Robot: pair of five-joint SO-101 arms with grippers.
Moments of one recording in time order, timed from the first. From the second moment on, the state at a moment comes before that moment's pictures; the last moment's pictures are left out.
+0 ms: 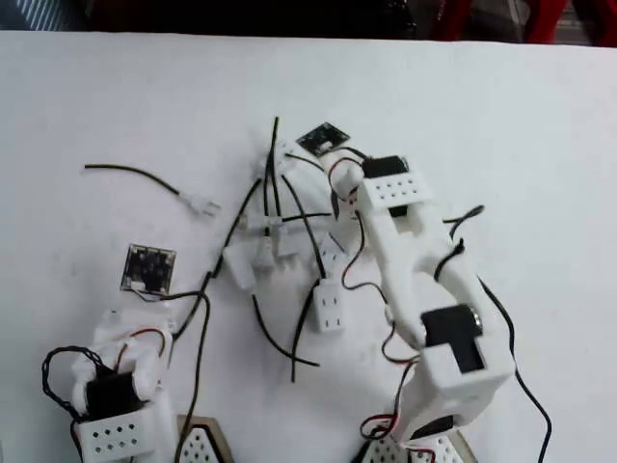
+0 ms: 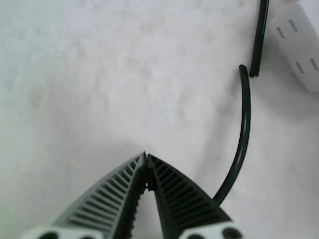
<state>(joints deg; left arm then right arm) -18.3 -104.3 97.2 73.2 -21.1 -16.0 11.7 10.5 71.1 26.6</state>
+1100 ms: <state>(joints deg) -18.3 -104.3 97.2 73.2 -21.1 -10.9 21.7 3.2 74.8 29.4</state>
